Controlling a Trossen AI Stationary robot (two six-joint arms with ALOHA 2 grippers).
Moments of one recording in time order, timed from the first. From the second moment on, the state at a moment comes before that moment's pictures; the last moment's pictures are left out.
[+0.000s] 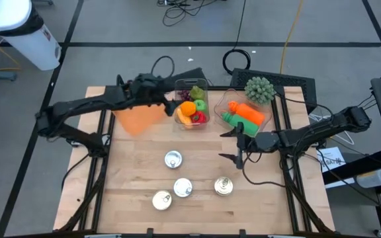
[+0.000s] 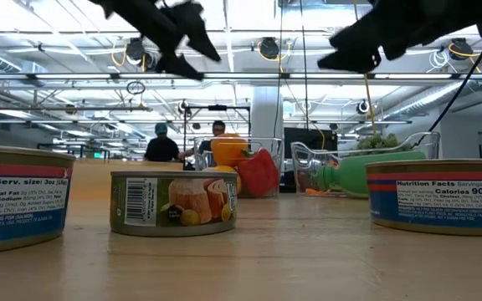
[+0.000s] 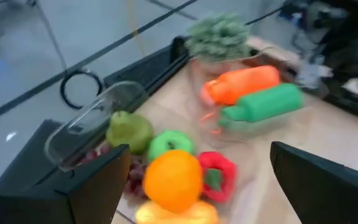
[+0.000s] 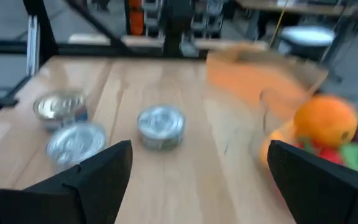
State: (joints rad) left arm 0.40 1.32 1.12 -0.27 -0.03 -0.19; right arm 0.23 1.03 0.52 0.24 0.31 0.04
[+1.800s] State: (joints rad) left arm 0.02 0.45 0.28 0.13 -0.16 -0.13; right arm 0.54 1.45 0.69 0.13 0.00 0.69
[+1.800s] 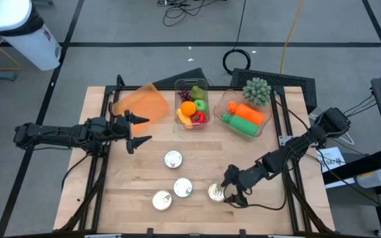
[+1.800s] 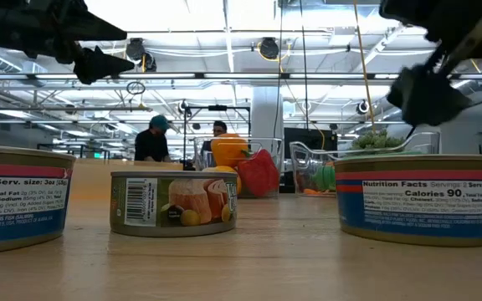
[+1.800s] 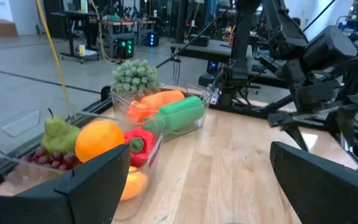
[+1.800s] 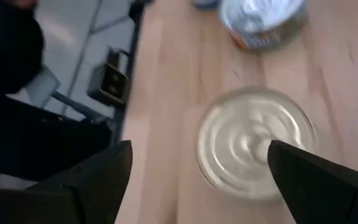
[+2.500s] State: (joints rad) left arm 0.02 0.45 0.28 0.15 -0.16 -0.13; right arm 0.49 1.65 1.04 -0.61 0.31 0.70
